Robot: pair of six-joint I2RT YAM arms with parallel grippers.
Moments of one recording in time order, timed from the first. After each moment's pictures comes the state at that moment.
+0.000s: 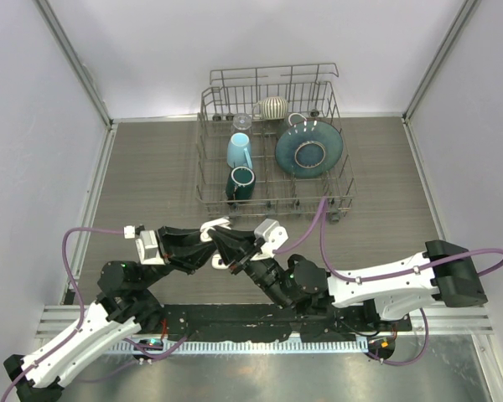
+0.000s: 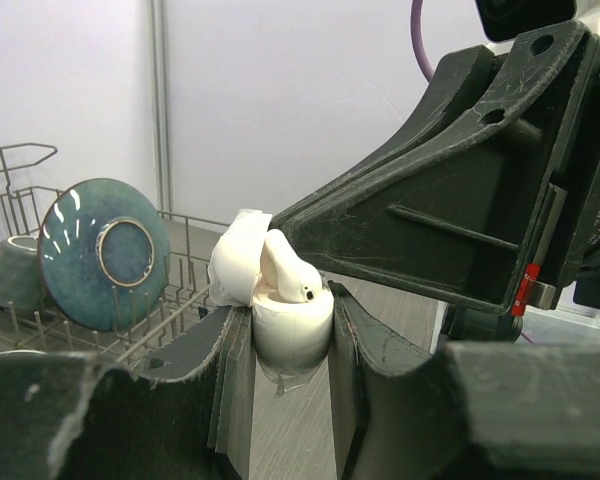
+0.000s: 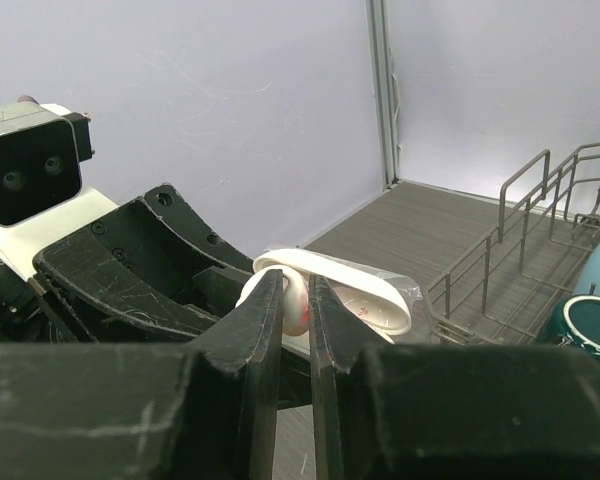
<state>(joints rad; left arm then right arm) -0.83 0.23 0.26 0.46 0.27 -0.24 1.57 1.33 0.81 0.97 0.76 -0.10</state>
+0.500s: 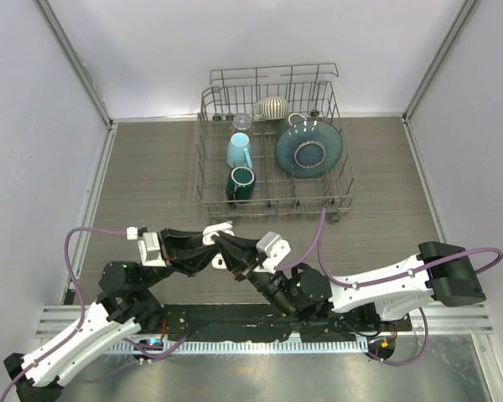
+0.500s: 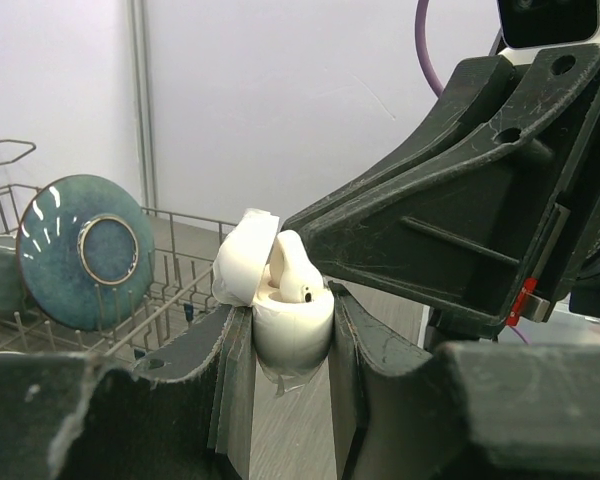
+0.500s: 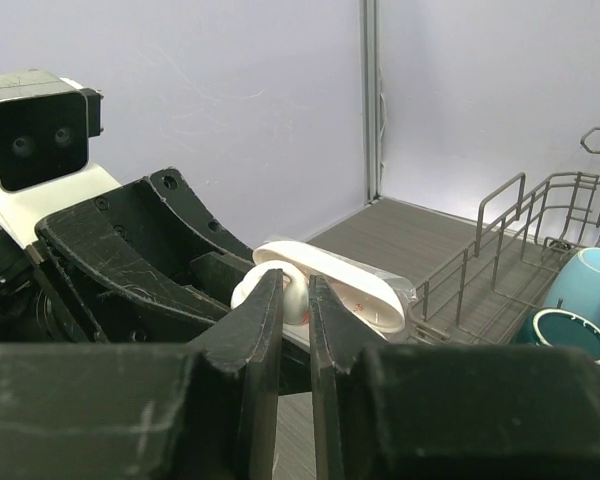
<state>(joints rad) -0.83 0.23 0.25 0.47 0.28 -0.24 1.63 1.34 0.75 1.12 0.78 -0.25</state>
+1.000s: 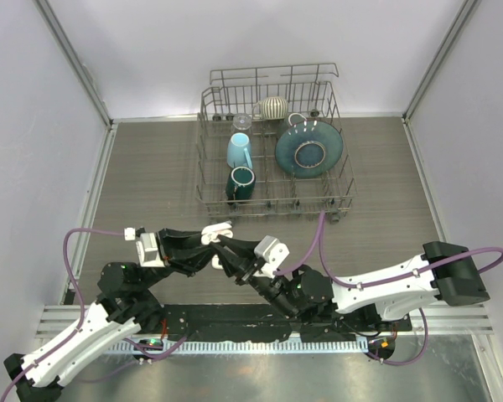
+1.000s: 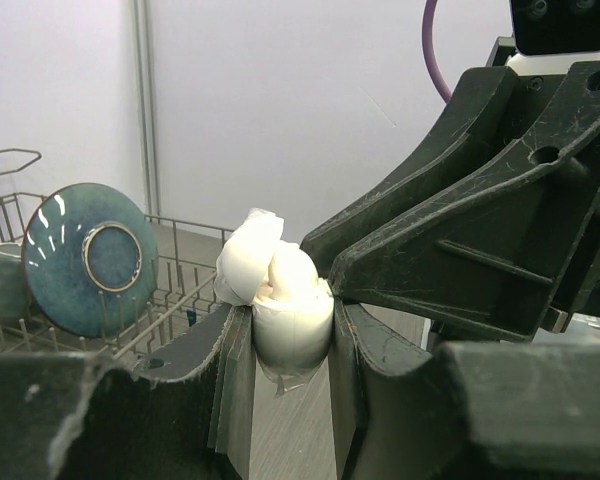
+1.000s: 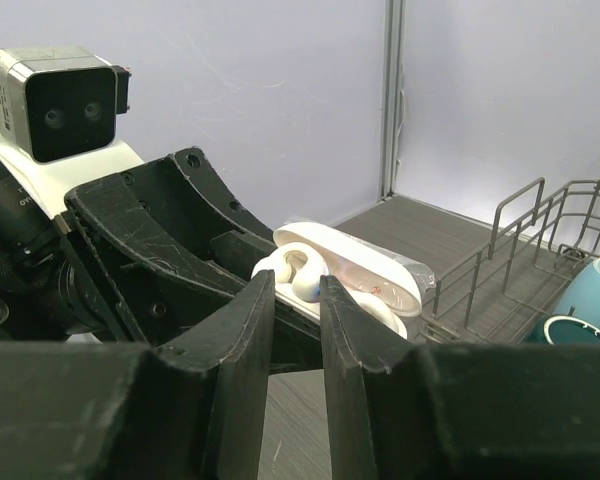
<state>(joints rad) -0.83 0.22 0.25 0.48 0.28 -0.24 1.65 1.32 0.74 1.07 0.74 -0.26</state>
